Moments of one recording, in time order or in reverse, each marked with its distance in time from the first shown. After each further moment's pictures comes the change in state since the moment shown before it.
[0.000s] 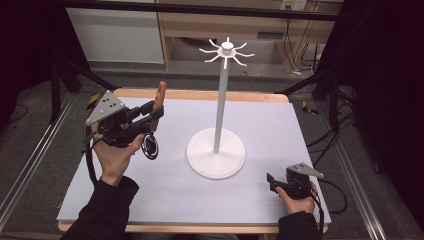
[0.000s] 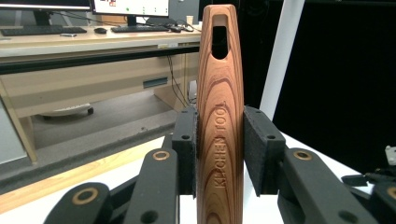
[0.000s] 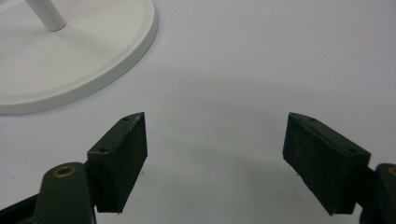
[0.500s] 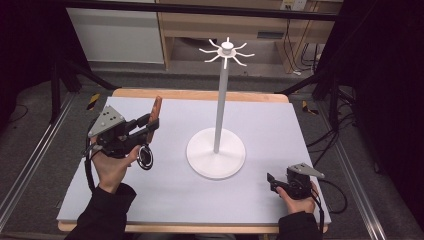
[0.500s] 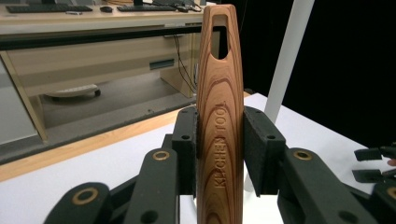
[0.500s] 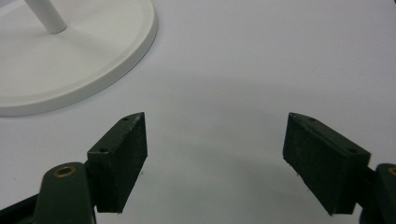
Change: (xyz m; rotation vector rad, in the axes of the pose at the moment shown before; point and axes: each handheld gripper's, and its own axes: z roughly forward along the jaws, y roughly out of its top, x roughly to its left) left arm 0.008 -0.030 -0.007 0.054 0.037 -0.007; right arm 0.000 0.000 -0.001 -0.005 0.002 0.001
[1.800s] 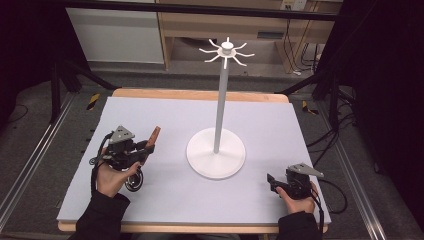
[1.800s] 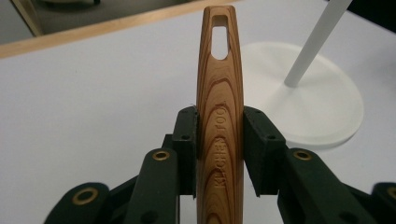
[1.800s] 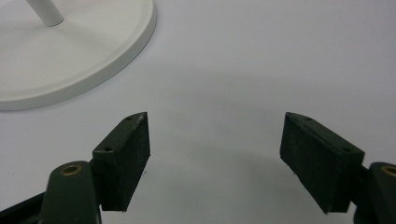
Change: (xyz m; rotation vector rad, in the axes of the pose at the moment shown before) left arm 0.033 -0.083 0.022 0.331 0.035 -0.044; right arm -0.001 -0.001 0.001 0.026 0.001 0.004
